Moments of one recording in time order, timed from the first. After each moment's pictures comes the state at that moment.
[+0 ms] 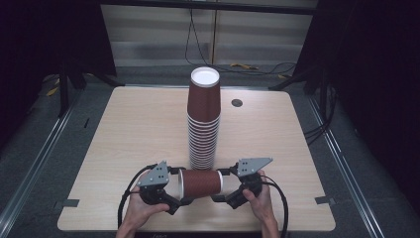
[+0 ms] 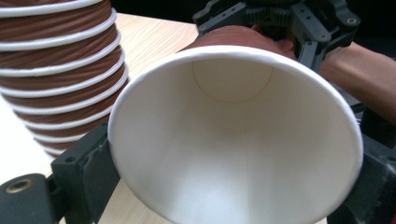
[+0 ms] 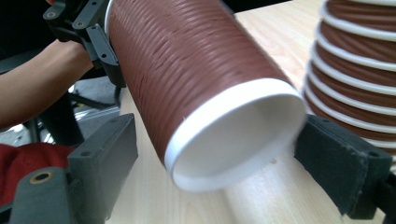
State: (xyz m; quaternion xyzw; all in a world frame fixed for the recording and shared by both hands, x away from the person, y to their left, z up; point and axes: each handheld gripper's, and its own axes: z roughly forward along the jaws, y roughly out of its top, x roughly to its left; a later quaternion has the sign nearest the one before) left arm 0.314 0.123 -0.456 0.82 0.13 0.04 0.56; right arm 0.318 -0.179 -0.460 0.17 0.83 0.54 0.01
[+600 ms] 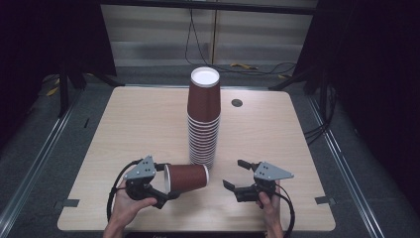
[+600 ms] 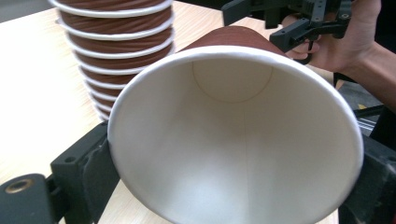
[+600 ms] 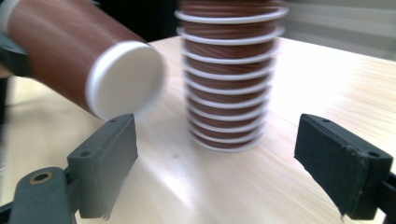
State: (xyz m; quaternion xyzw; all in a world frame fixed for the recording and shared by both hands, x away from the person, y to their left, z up) left arm 0.322 0.158 -0.447 0.83 0.18 0.06 0.53; right arm 0.297 -0.210 -0.472 0.31 0.75 0.55 0.20
